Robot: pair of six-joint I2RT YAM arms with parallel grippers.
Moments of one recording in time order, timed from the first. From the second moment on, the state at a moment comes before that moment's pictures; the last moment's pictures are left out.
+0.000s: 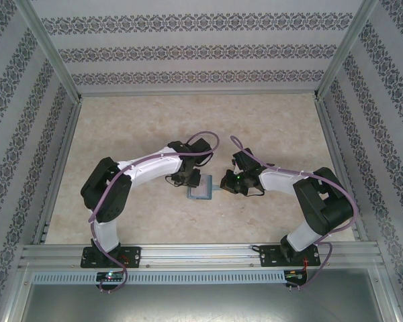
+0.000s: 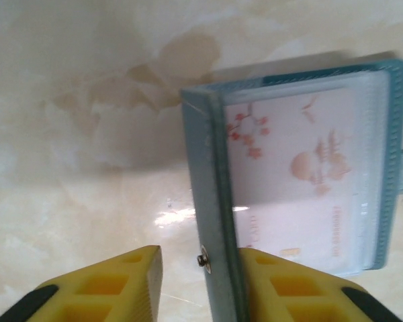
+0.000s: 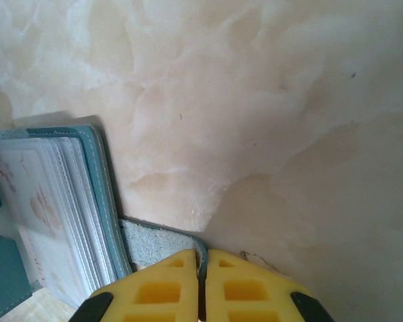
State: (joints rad) left arm -0.75 1.86 1.35 -0.94 -0.07 -0.63; right arm 0.49 1.59 0.69 -0.20 -0.38 0.83
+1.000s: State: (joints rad) left arm -0.60 1.68 1.00 -0.65 0.16 -0.66; right arm 0.64 1.52 0.95 -0.61 -0.11 0.74
